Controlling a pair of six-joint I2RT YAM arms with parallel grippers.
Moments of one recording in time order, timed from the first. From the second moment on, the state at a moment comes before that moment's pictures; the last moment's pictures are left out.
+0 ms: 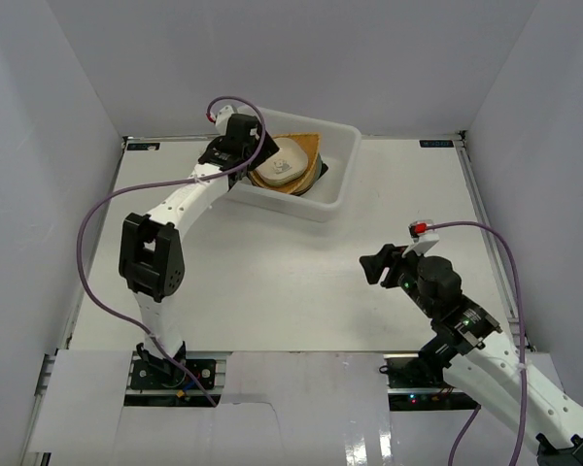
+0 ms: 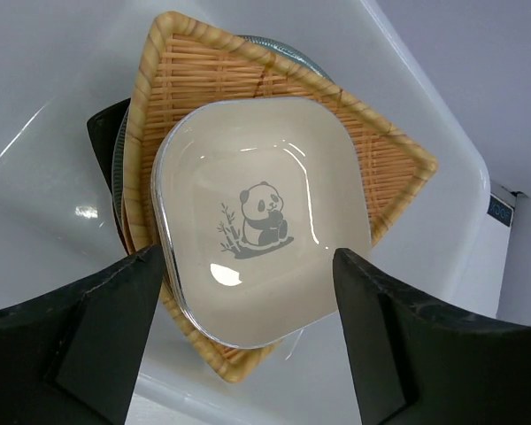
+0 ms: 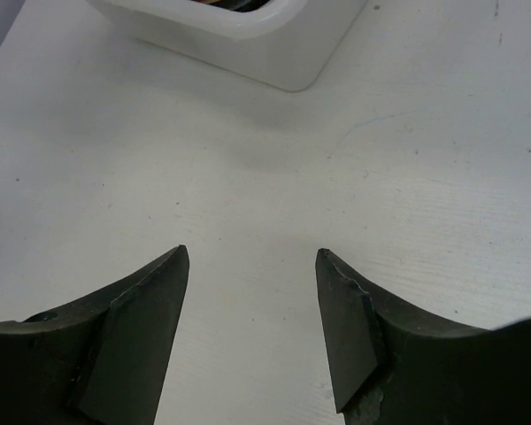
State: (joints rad) left arm -0.42 1.93 1.69 -0.32 -0.28 -0.82; right arm 0.67 0.48 0.43 -0.24 0.17 0.44
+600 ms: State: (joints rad) left arm -0.54 0.90 1.09 -0.17 -0.13 -0.53; right arm 0.67 0.50 0.70 -0.41 0.27 0.26
